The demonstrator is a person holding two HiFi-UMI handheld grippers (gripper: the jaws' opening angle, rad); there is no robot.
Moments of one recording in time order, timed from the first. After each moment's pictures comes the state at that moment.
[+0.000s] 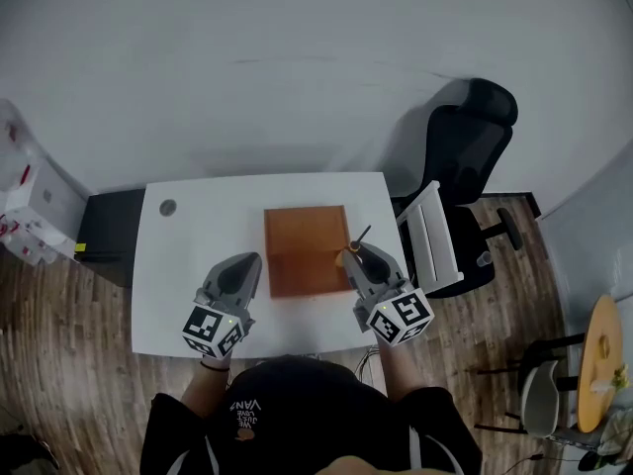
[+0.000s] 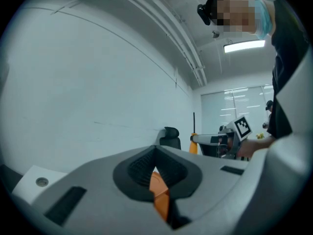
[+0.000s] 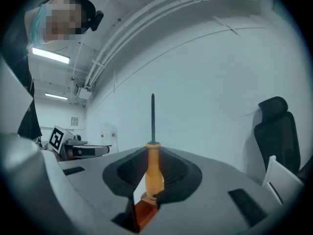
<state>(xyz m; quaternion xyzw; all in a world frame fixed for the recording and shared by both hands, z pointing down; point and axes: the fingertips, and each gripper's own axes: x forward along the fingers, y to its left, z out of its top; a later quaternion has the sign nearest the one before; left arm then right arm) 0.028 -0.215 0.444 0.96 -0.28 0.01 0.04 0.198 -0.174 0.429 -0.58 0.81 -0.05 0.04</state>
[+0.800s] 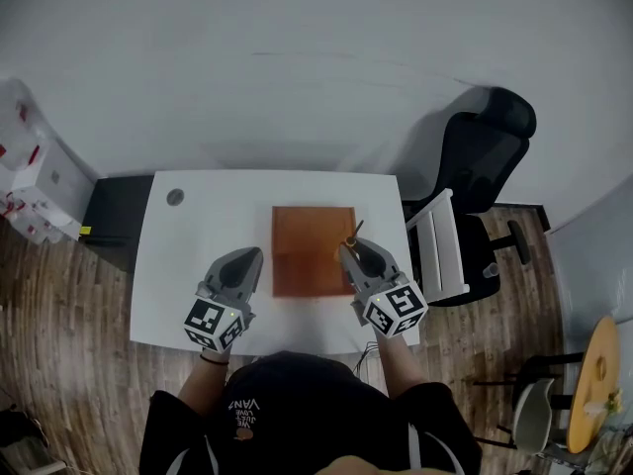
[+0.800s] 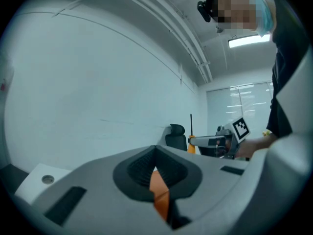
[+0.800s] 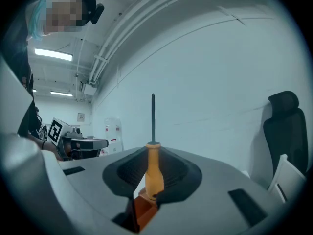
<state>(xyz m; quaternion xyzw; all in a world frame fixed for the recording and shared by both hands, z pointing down) 0.025 -0.231 0.458 0.95 -0.31 0.02 0.04 0.193 -0.208 0.455 -0.55 0.84 -0.06 0.01</state>
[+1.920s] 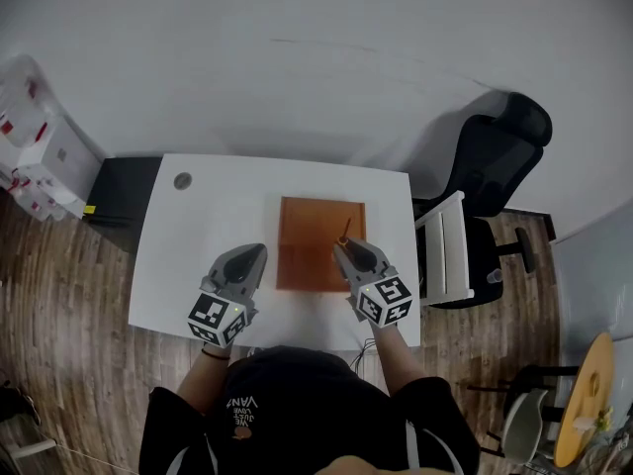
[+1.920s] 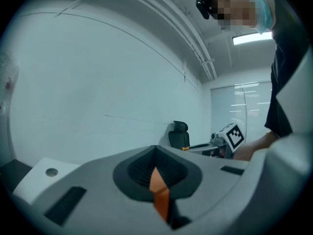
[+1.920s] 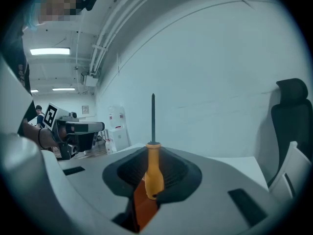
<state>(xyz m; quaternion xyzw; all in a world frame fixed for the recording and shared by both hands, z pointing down) 0.019 -0.231 0.479 0.94 -0.33 0.04 0.06 0.177 -0.229 0.520 -0.51 0.85 -0.11 -0.05</state>
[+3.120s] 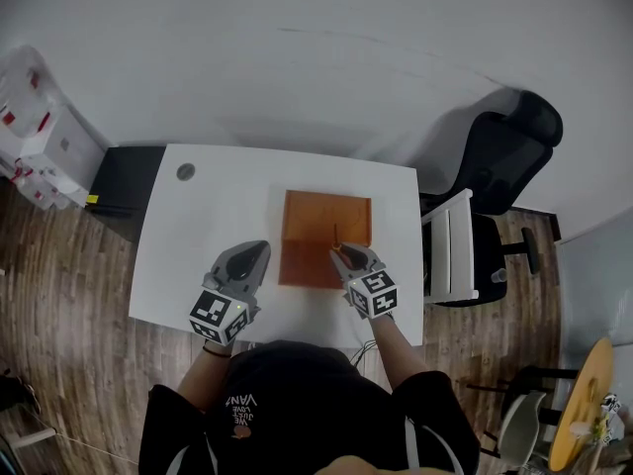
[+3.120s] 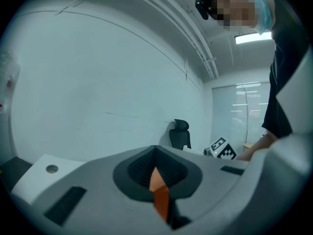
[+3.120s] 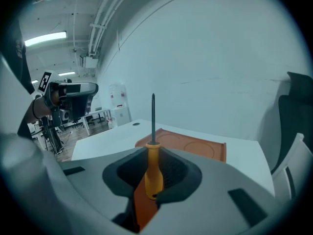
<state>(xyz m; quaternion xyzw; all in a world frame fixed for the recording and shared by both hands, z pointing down) 0.021 -0.233 0.488 0.94 -0.34 0.04 0.07 0.172 -0.237 0.612 -0.48 0.84 -0.15 -0.17</state>
